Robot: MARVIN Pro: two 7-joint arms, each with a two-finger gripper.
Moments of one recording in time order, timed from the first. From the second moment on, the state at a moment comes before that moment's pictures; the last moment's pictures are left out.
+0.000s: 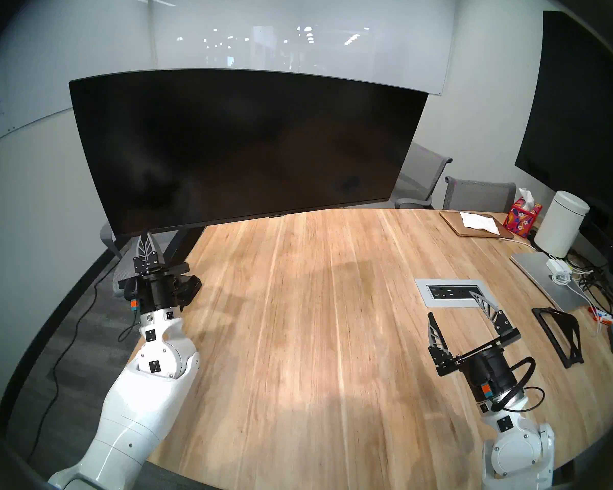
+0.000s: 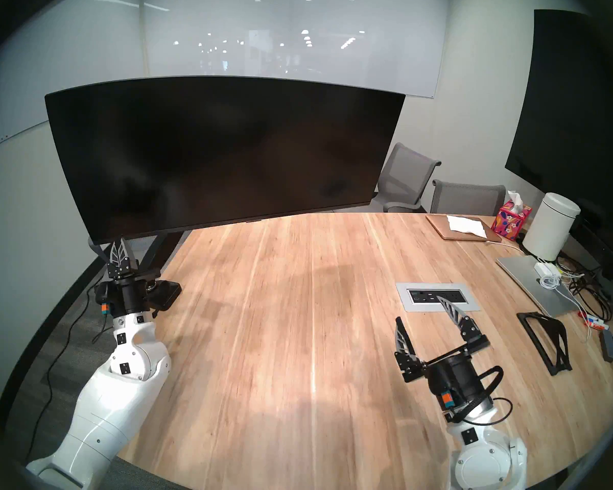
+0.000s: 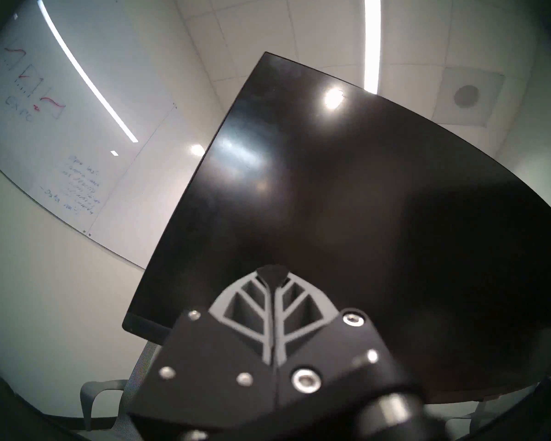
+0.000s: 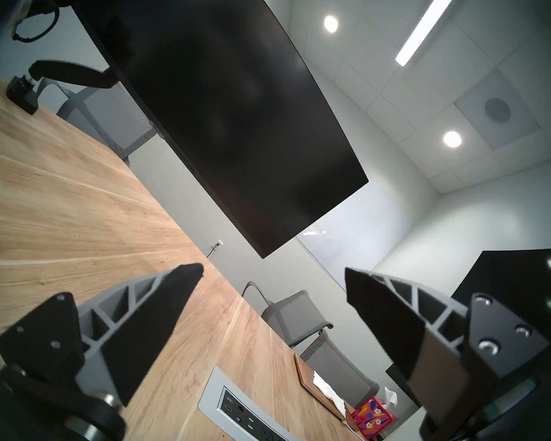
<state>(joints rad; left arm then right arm) 1.60 -1.21 -1.47 -1.50 -0.26 -0.94 0.43 -2.22 -1.63 1.95 -2.12 -0.60 -0.67 0.17</state>
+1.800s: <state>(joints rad) 1.45 -1.17 -1.56 -1.32 -0.38 -0.96 0.23 -2.22 -1.63 1.95 -2.12 -0.60 -0.67 0.17</state>
